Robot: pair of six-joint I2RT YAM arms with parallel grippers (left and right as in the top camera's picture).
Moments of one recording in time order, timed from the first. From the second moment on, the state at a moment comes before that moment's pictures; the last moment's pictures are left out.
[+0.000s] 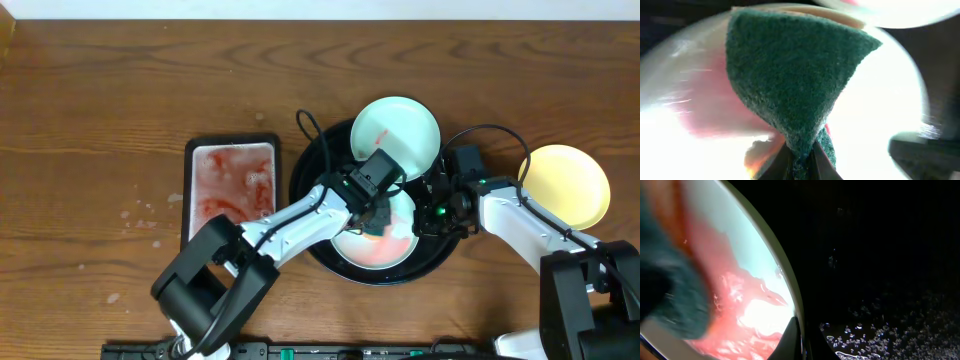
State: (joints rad) left arm -0.81 1.87 1.14 -0.48 0.11 -0.84; right arm 0.22 1.64 0.79 -0.60 -0.35 0.28
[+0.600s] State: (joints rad) left arm -0.80 1.91 1.19 -0.67 0.35 -0.77; right arm 0.22 1.64 0.79 -0.59 -0.35 0.28
